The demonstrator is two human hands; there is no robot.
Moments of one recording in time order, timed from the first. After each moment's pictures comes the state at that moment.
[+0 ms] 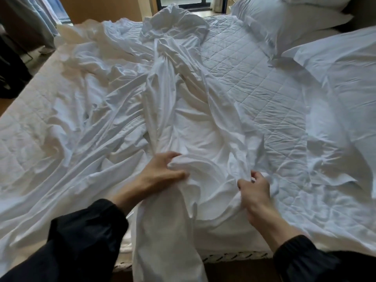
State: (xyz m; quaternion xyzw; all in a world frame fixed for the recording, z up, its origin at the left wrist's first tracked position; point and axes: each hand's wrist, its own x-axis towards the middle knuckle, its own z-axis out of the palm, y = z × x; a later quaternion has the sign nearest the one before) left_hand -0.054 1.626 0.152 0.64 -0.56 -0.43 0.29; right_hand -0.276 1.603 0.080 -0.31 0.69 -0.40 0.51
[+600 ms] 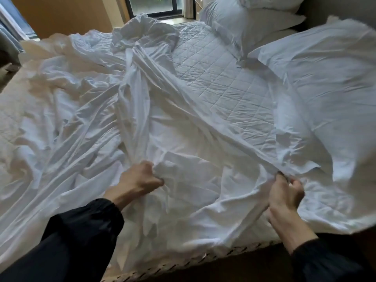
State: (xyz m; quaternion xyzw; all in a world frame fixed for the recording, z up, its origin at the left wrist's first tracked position) left_hand -0.070 1.591 0.122 0.75 -0.62 -0.24 0.01; right_hand -0.375 1.601 0.097 -0.12 0.76 -0.55 0.33
